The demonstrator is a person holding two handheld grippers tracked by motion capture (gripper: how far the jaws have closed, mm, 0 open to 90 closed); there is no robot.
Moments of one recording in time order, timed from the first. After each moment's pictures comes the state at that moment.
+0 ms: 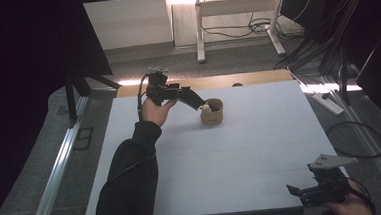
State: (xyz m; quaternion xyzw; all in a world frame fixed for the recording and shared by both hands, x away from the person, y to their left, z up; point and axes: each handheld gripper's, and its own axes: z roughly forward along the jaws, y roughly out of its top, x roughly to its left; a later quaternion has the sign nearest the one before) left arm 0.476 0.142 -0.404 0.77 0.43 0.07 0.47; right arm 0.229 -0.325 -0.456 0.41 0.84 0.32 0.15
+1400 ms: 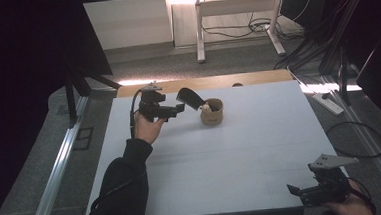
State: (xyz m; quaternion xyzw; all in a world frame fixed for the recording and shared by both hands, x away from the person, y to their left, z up) left arm 0.434 0.162 -0.431 0.78 0.41 0.12 0.46; right arm 0.228 -0.326 -0.456 0.41 0.84 0.32 0.15
